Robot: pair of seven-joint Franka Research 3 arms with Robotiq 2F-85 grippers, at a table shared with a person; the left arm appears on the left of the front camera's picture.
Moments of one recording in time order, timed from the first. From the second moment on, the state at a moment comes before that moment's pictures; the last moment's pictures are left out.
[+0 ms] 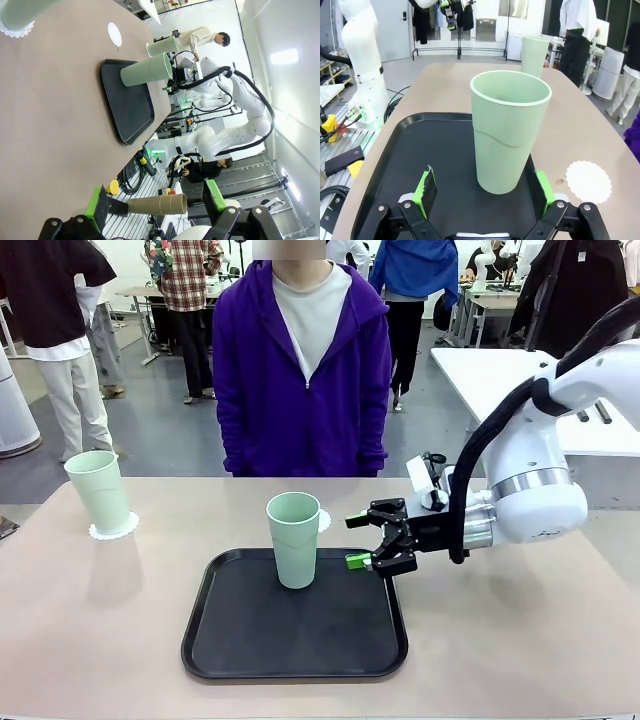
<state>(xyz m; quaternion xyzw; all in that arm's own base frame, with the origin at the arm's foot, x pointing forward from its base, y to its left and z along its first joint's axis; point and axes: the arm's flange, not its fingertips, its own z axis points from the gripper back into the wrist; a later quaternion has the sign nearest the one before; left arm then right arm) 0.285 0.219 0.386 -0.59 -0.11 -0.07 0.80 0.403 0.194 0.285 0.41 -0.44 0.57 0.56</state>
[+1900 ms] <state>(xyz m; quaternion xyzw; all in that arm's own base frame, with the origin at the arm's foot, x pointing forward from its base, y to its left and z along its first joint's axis) 0.285 0.219 0.386 -0.59 -0.11 -0.07 0.80 0.431 0.234 0.251 0.45 -0.44 0.52 0.58</state>
